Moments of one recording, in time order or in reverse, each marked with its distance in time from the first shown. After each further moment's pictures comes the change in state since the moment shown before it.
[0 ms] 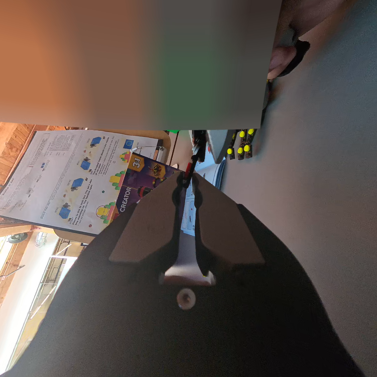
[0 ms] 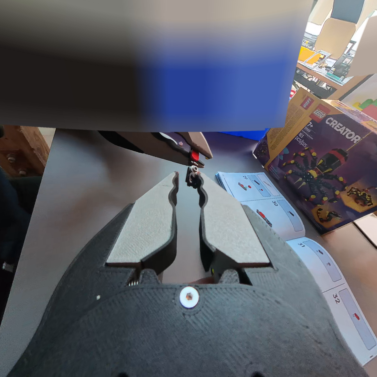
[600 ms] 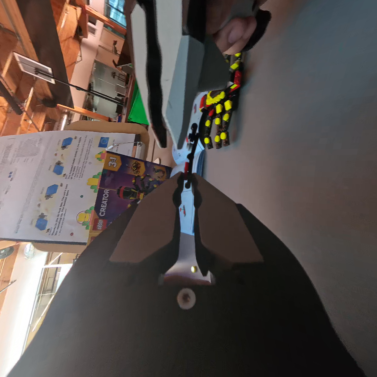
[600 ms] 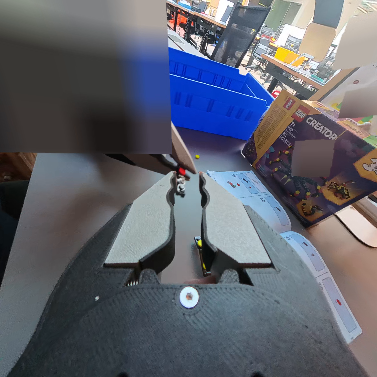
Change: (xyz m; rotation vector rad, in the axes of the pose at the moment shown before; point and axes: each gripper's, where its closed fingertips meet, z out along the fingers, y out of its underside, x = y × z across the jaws) left arm 0.026 0.012 0.006 -0.051 0.114 0.057; right arm 0.013 0.000 -0.006 0.004 0.053 -0.001
